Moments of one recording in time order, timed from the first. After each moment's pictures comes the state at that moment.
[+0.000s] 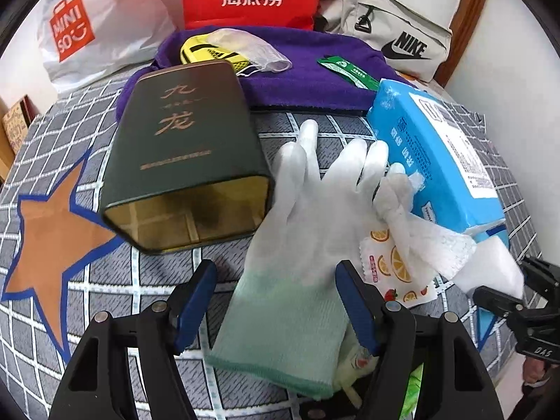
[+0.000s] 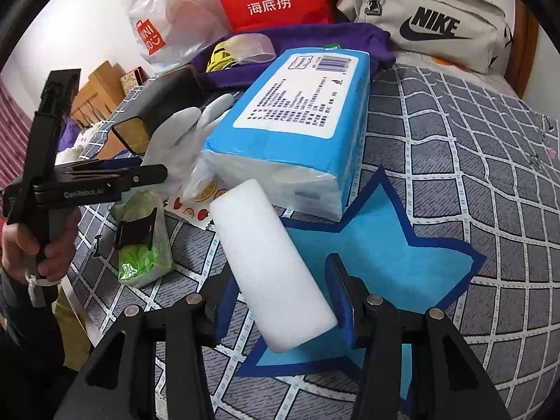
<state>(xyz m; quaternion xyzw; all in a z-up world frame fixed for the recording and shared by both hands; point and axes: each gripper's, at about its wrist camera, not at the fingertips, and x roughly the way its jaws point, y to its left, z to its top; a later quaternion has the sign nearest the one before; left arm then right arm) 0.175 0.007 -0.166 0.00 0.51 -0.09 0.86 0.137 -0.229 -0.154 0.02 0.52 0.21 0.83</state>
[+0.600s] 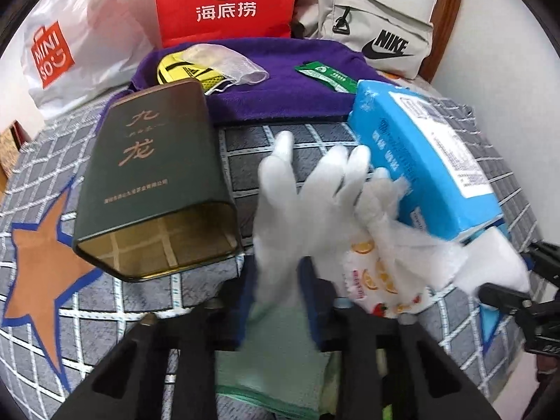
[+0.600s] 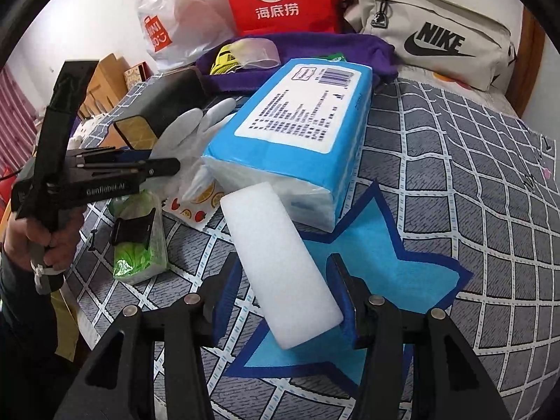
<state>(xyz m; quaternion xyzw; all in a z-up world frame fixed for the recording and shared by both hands) 0.182 -0.005 -0.164 0.01 0.49 -0.12 0.86 0.135 -0.225 -0.147 -0.02 0.50 0.21 0.84</state>
